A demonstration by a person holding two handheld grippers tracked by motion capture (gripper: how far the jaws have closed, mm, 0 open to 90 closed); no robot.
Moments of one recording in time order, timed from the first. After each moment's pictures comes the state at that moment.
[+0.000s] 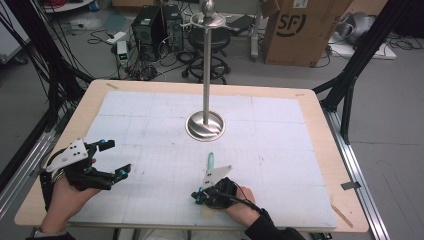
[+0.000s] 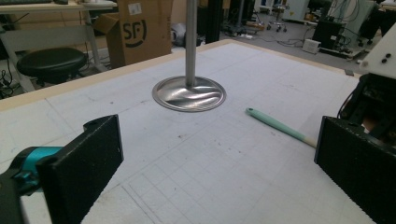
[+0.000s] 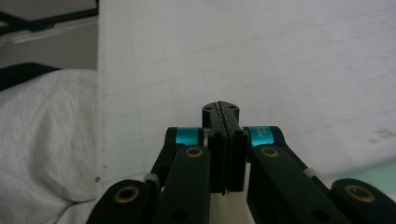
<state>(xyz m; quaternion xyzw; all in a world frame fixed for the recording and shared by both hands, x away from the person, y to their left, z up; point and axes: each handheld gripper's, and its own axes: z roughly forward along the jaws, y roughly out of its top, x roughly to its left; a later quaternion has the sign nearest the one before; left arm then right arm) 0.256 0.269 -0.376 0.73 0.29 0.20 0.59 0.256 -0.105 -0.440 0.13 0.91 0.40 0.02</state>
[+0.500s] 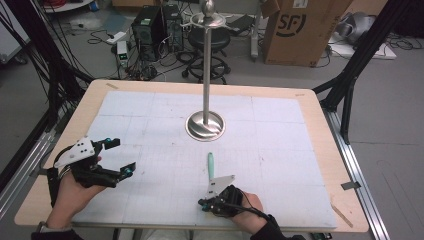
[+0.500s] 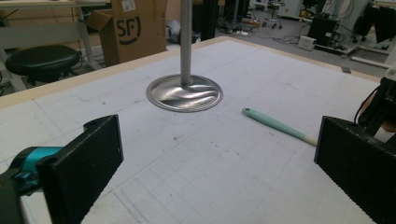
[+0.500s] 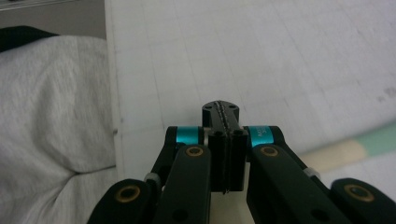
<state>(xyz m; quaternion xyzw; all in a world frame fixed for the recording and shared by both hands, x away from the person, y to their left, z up) 0.266 0.260 -0.378 0.73 0.28 0.19 0.59 0.236 -0.121 -0.439 0.12 0.92 0.36 0.05</state>
